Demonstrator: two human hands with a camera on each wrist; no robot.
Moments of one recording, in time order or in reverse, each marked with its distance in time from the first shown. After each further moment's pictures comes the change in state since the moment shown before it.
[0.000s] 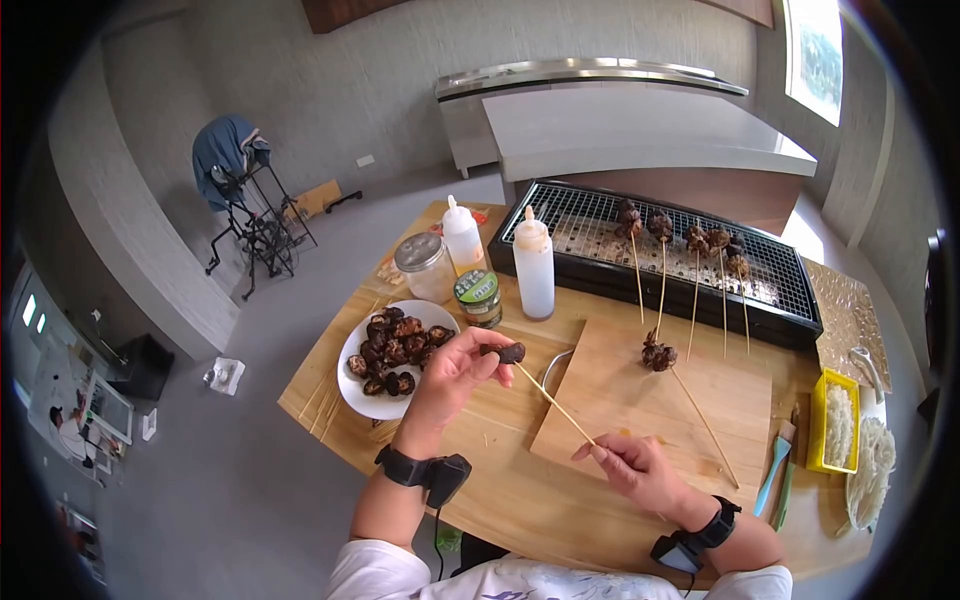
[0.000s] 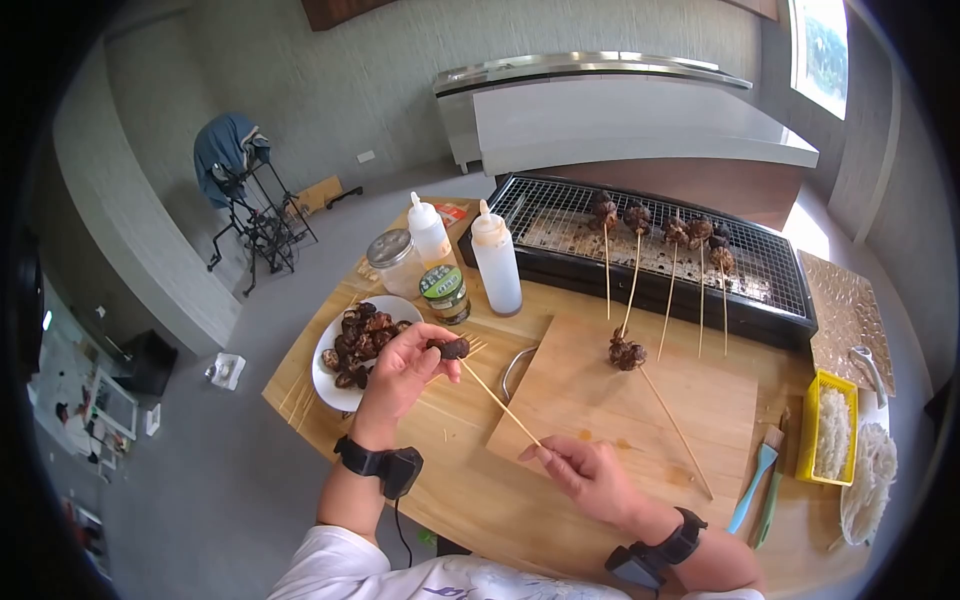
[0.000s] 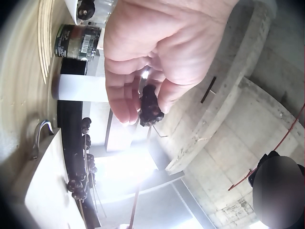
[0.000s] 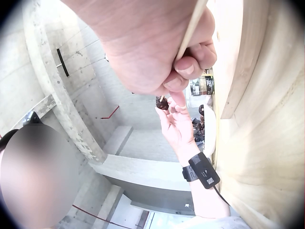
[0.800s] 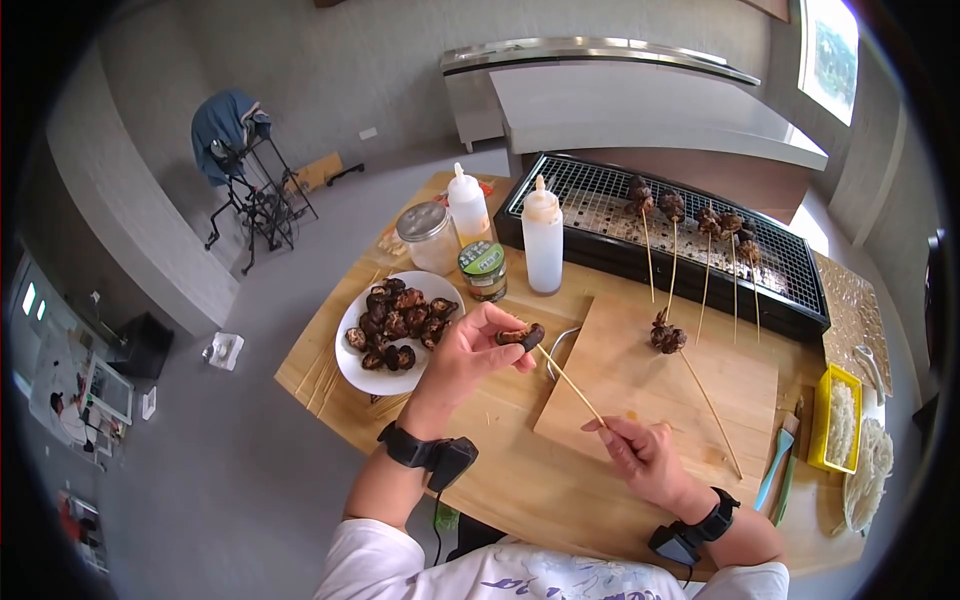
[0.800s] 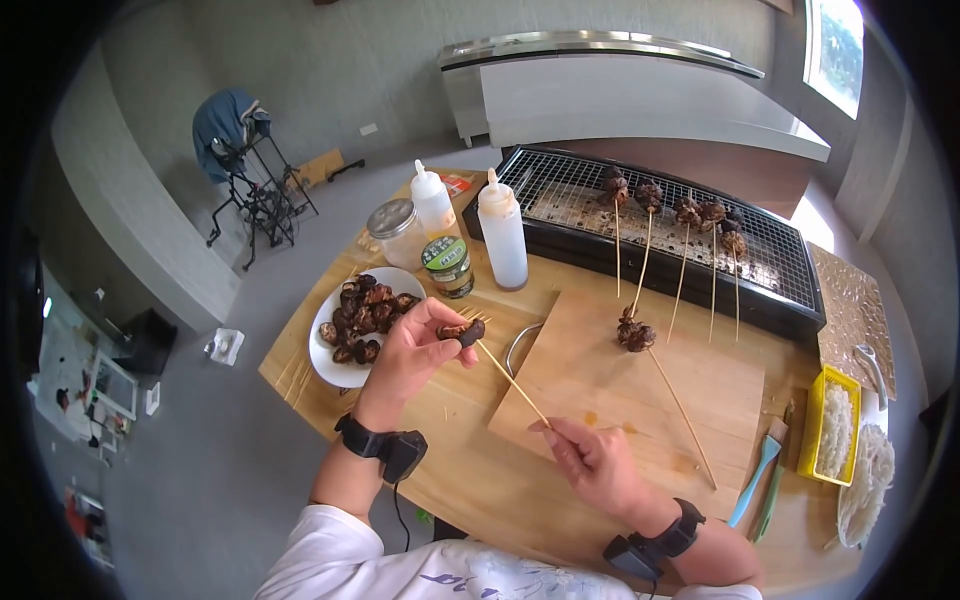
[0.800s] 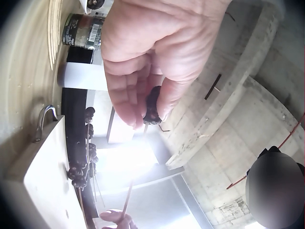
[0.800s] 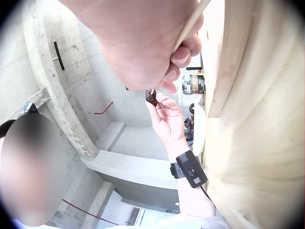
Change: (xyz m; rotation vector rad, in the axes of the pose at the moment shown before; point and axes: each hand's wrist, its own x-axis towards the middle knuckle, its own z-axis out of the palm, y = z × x) left_hand 0.002 -0.006 0.004 -0.101 -0.040 -0.036; right_hand 0.000 -0.001 0.005 -0.274 0.159 -0.137
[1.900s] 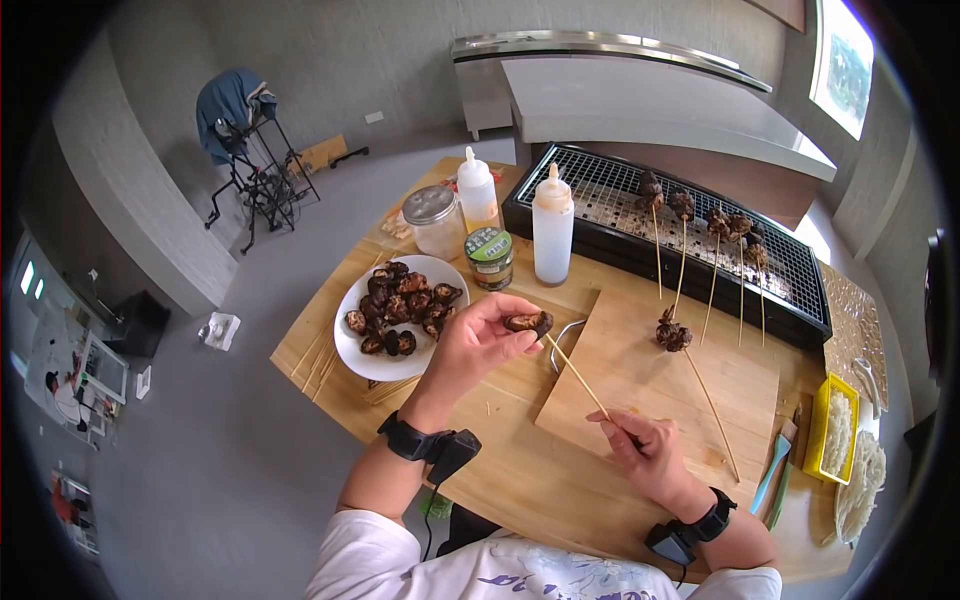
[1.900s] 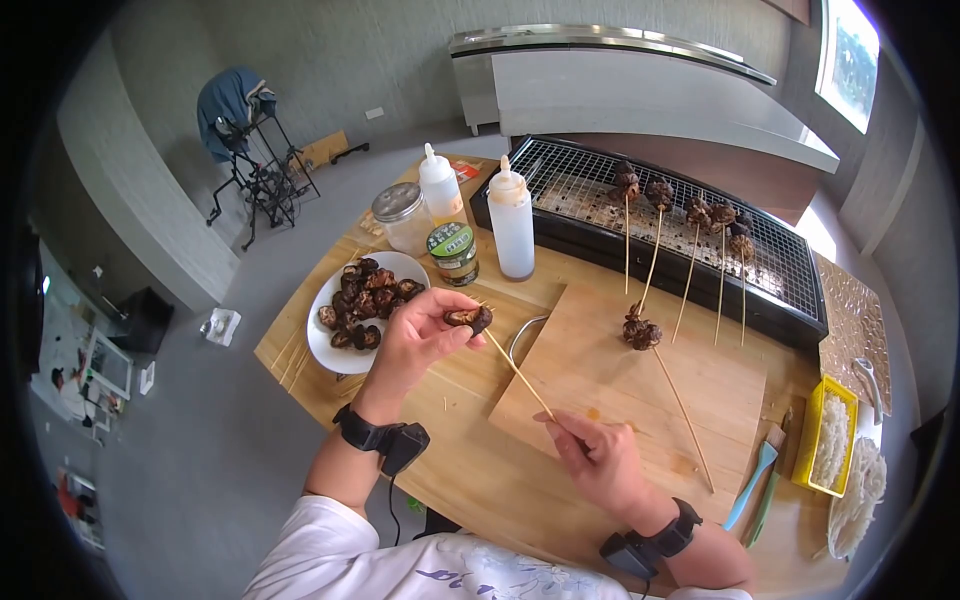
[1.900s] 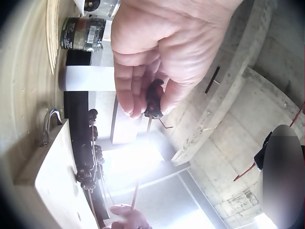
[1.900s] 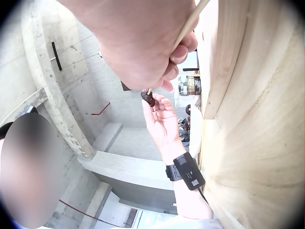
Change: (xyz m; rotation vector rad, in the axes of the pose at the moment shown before) left_hand -0.003 0.006 0.011 0.137 0.123 -0.008; right_hand 0.002 0.004 0.002 -0.111 0.077 -0.043
